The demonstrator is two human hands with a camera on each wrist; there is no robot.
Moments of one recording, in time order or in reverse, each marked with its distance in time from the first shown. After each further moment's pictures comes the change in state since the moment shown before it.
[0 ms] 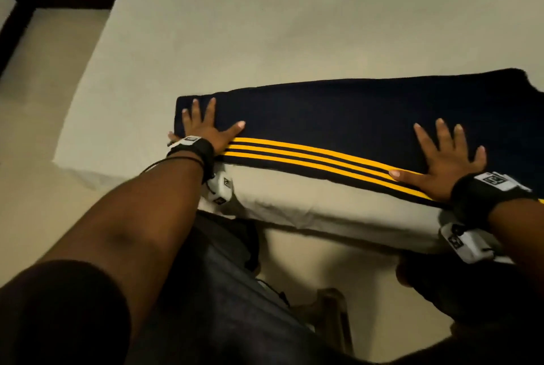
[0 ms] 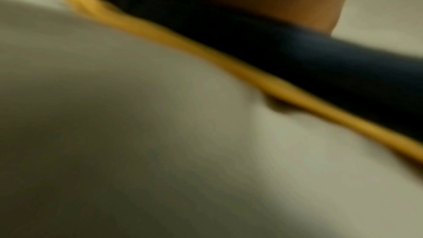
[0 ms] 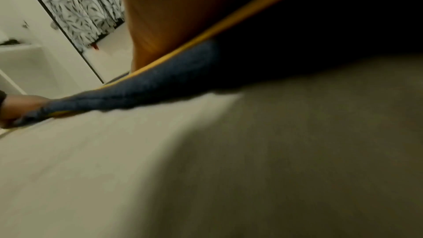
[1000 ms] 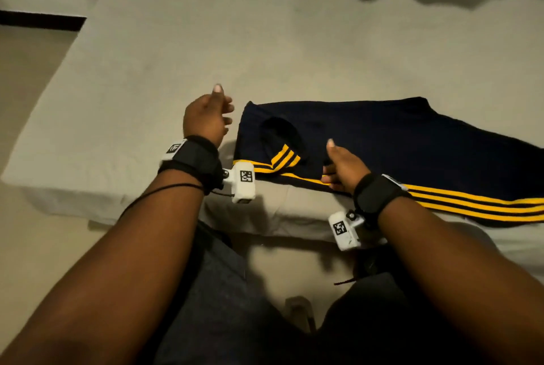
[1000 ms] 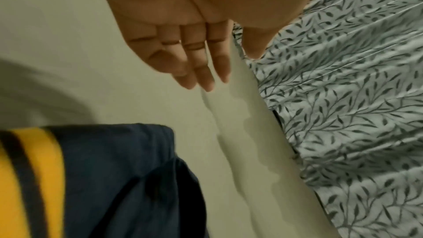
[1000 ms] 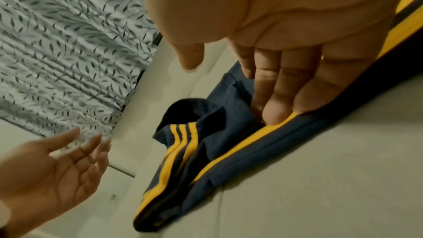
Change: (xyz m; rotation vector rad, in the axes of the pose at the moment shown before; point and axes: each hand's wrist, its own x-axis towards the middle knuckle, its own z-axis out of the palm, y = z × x) left_hand -0.101 0.091 -0.054 -1.253 0.138 0.228; right_hand -0.034 -0.113 -0.026 1.252 -0.118 0.176
